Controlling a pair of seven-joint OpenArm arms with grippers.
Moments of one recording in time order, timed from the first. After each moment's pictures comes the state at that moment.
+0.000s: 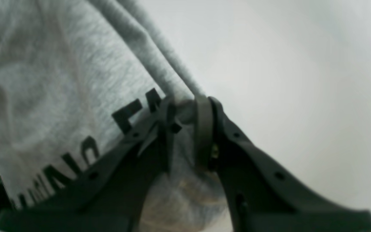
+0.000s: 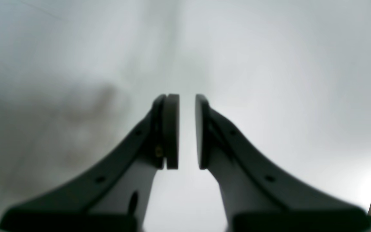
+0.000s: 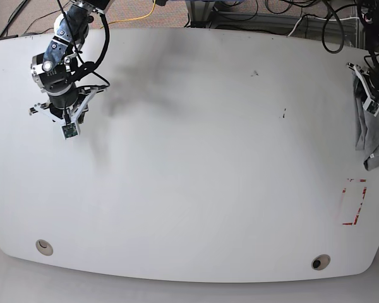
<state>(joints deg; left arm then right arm) 21.8 -39.9 -18.1 79.0 -11.8 -34.8 24.1 -10.2 0.4 29.5 113.1 -5.5 40.6 -53.9</state>
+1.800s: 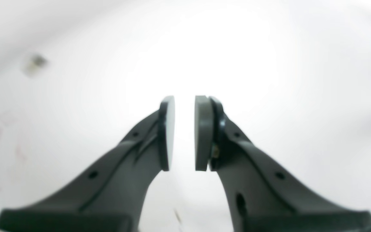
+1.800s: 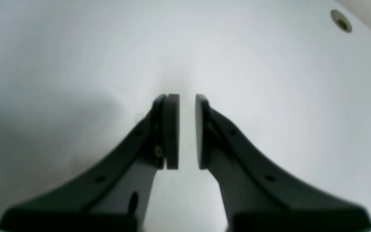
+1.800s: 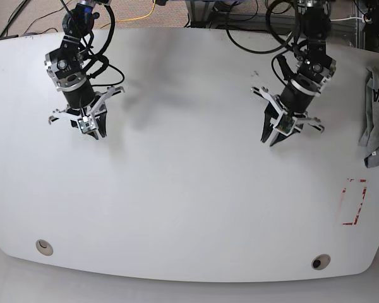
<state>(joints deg) 15.4 -8.1 -6.4 103.1 8.6 -29.5 10.8 -14.4 1.9 23.8 104.8 -10.3 40.4 -20.6</state>
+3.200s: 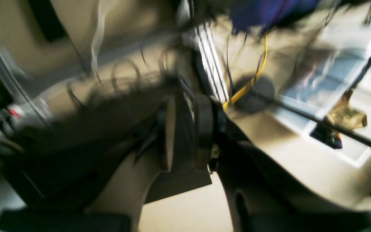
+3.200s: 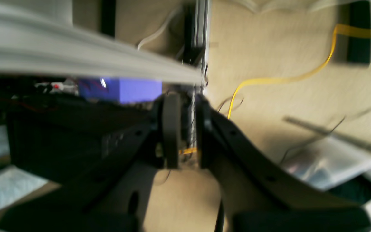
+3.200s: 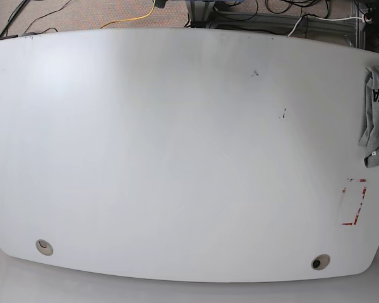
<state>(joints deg) 67.6 -5.5 -7.8 99.6 8.2 -22.1 9.4 -67.2 4.5 22.3 91.8 16.3 39.9 -4.3</state>
